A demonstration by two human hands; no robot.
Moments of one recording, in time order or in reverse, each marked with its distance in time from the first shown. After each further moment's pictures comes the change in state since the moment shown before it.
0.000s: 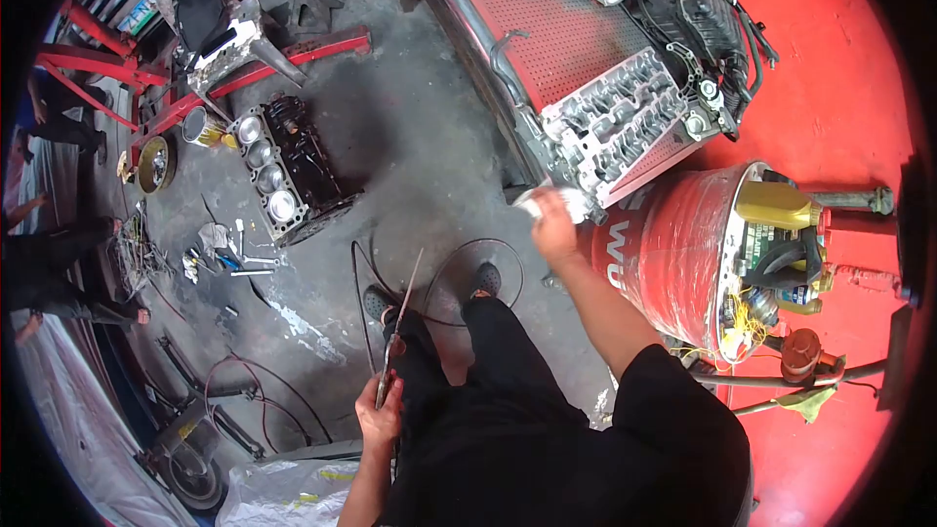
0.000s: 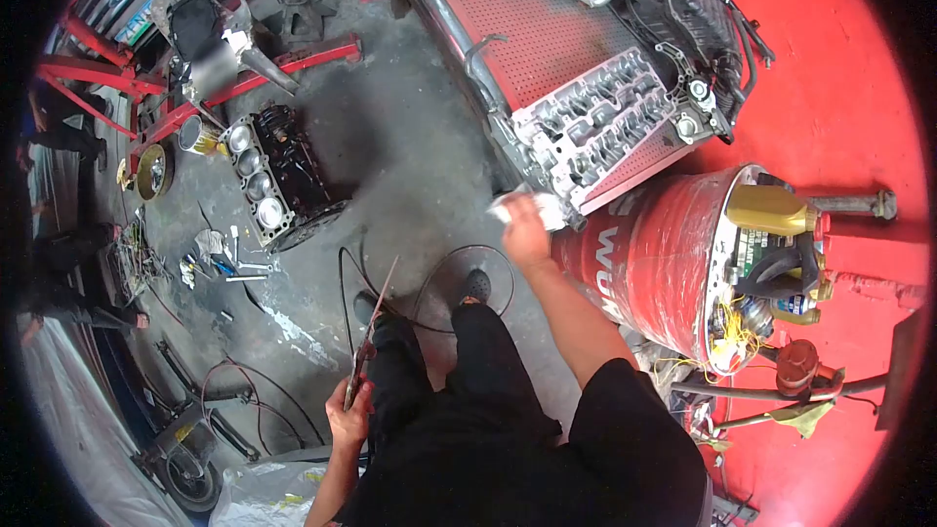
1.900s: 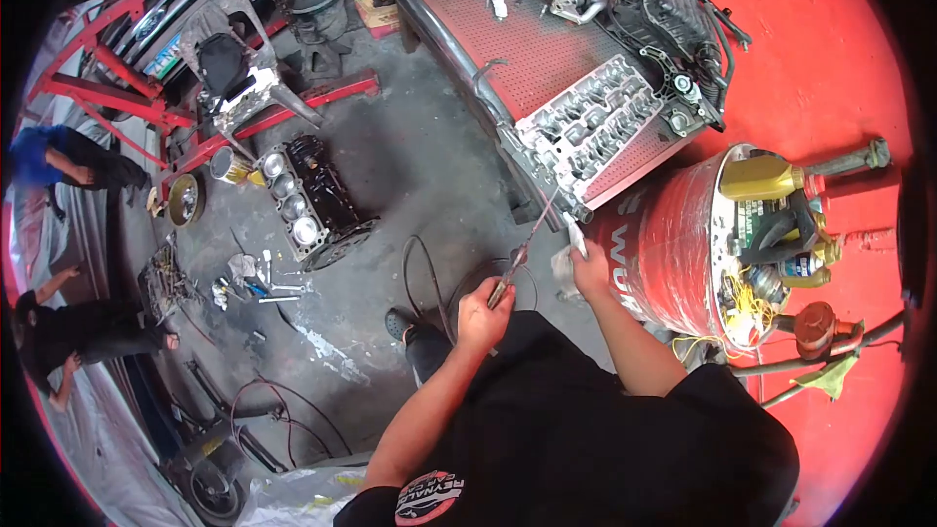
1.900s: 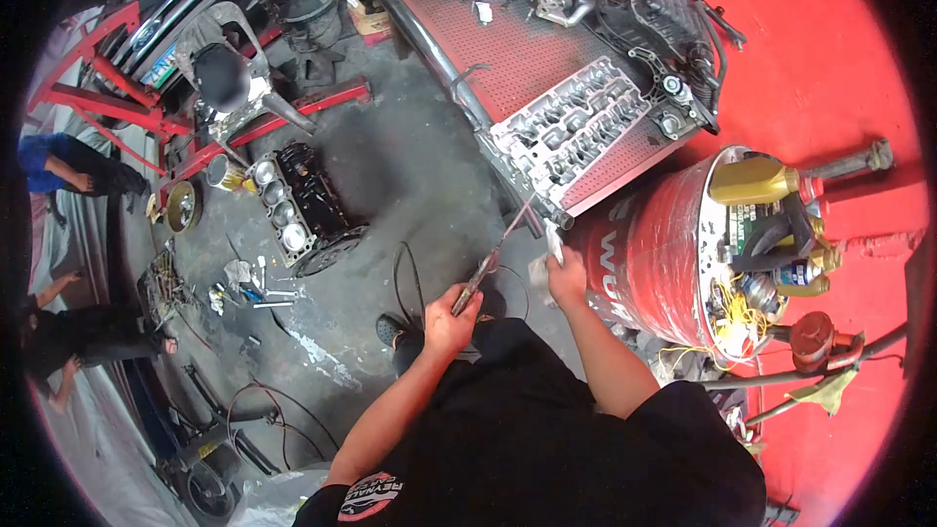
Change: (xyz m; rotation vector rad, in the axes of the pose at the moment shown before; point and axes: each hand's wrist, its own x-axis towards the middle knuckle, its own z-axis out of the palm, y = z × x) left_hand 0.041 0.081 0.190 0.228 -0.137 0.585; right_hand -0.106 0.046 -0.052 0.217 0.102 0.639
